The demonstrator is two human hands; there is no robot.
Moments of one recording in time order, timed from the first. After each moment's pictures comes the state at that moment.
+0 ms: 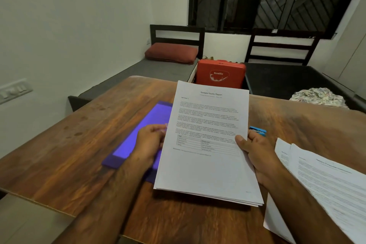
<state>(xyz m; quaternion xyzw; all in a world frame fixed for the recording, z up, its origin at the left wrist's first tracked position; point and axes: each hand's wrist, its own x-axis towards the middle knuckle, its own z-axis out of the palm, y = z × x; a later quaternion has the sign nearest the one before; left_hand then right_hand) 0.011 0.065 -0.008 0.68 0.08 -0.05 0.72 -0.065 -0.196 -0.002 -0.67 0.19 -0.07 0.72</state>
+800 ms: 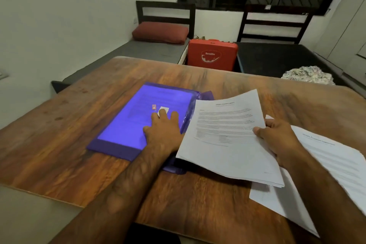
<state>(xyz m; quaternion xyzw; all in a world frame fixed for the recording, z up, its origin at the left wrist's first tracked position) 0.005 -0.002 -0.040 1.00 -0.07 0.00 0.07 -0.093 -0.252 0.000 -0.78 0.31 -0.06 0.54</state>
